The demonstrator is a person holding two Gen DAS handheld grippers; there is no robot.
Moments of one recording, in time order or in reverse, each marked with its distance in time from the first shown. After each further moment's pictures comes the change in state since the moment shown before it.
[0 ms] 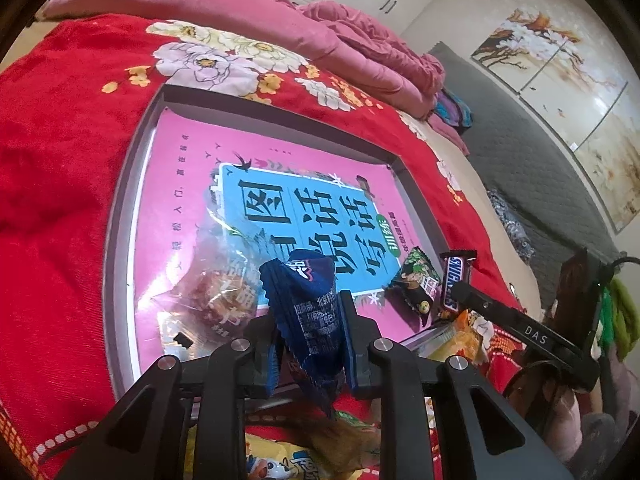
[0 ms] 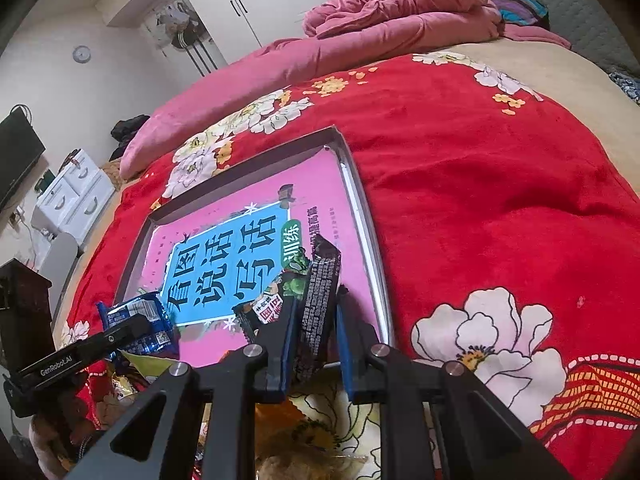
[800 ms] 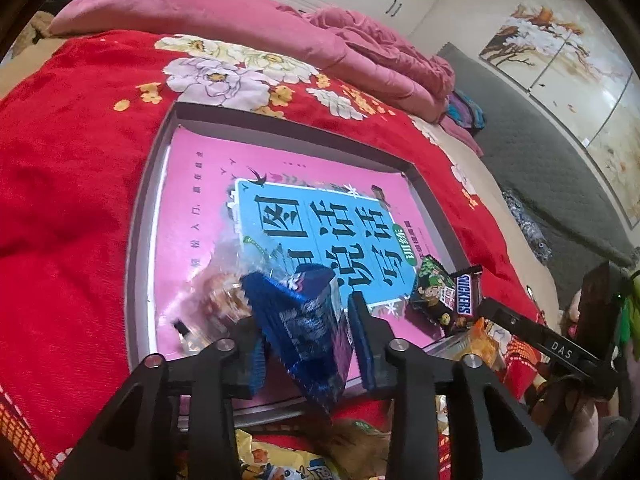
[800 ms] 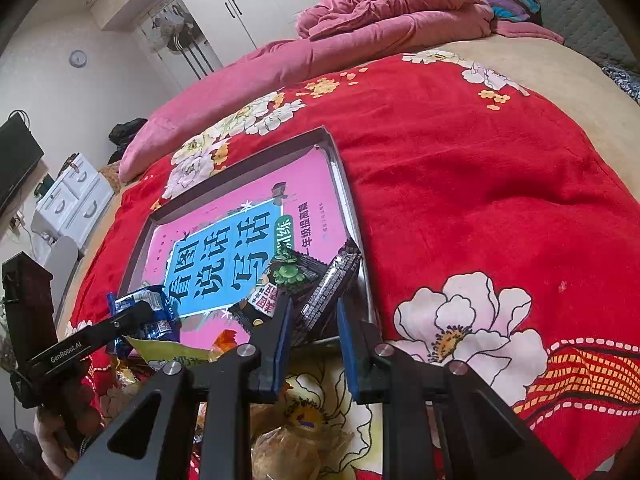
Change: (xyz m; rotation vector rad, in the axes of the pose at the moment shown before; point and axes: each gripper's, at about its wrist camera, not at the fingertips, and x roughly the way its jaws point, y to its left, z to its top) left arm -0.004 0.001 0.006 0.016 -0.032 0.073; right arm -0.014 -0.007 -0.005 0.019 0.004 0.004
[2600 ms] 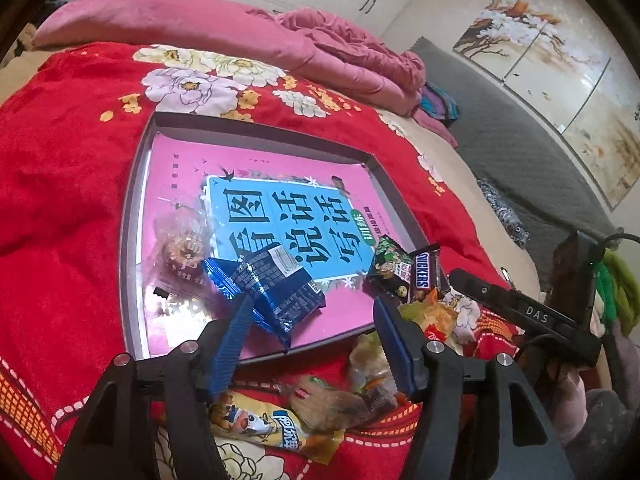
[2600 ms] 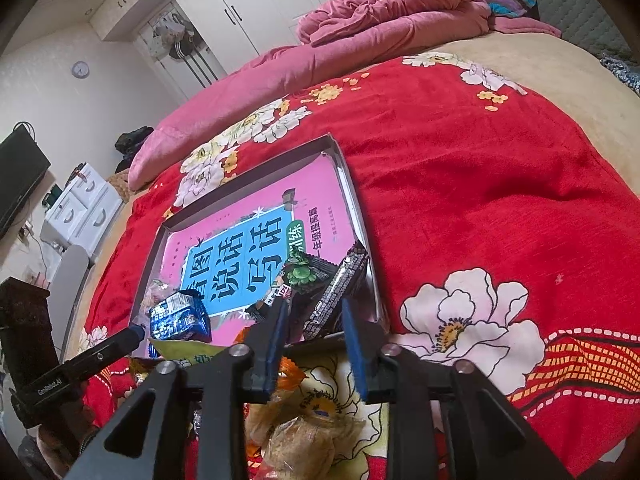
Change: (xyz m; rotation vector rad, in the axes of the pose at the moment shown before) left arm -0.032 -0.019 -0.015 0.060 0.008 -0.072; right arm -0.015 0.000 0.002 0.027 -0.015 0.036
